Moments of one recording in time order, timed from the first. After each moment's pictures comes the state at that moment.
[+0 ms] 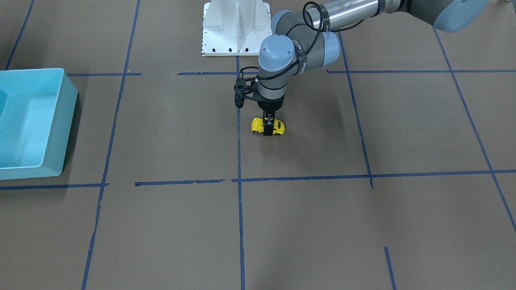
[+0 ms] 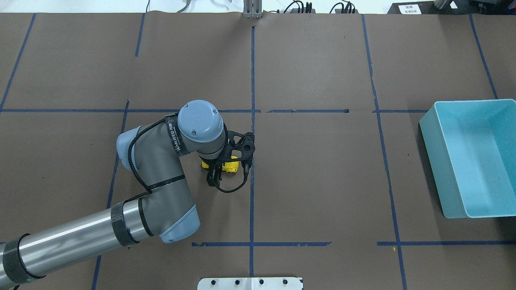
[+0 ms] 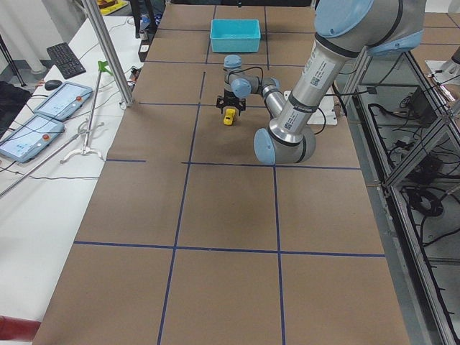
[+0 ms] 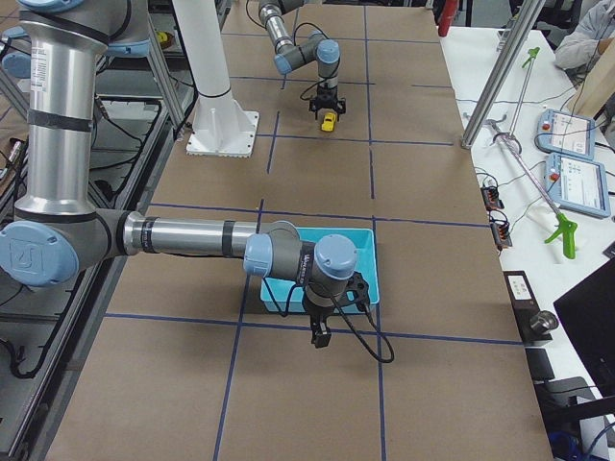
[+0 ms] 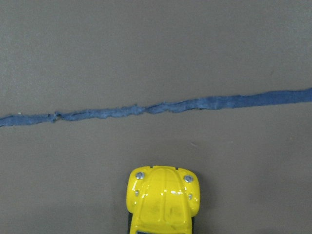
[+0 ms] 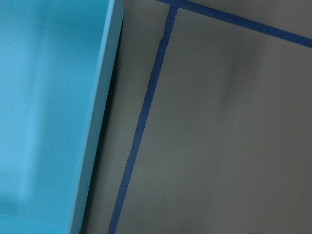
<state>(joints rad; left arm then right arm) -0.48 -2.29 -1.53 -1.66 -1.87 0.44 1.52 -1.71 1.70 -1.68 2.28 -0.32</state>
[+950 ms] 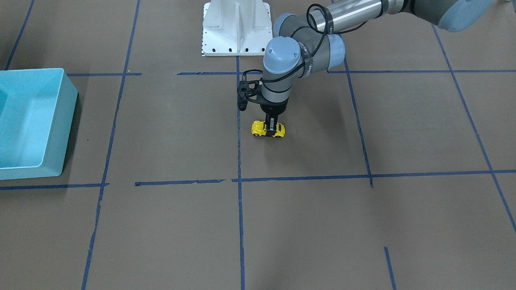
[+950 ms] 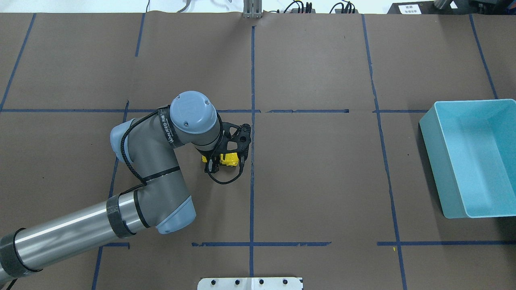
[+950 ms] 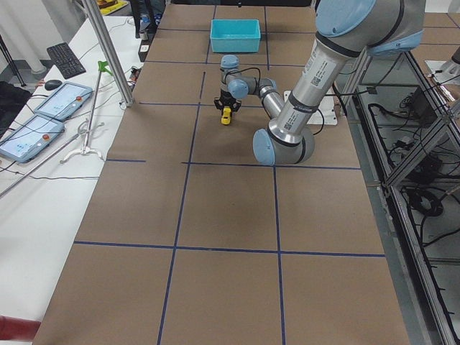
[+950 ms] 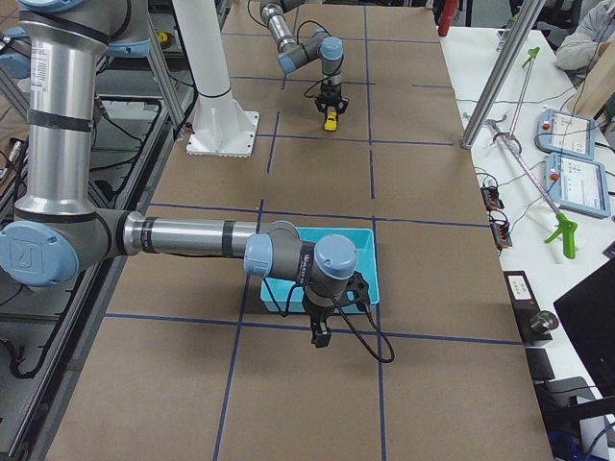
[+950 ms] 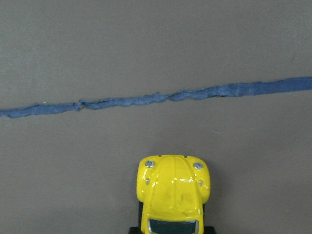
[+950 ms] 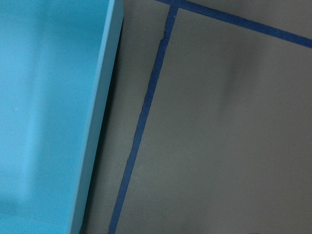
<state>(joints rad) -0.52 -2.28 -1.53 -1.71 -1.87 0.46 1.52 -1.71 1.70 -1.68 2.28 -0.32</state>
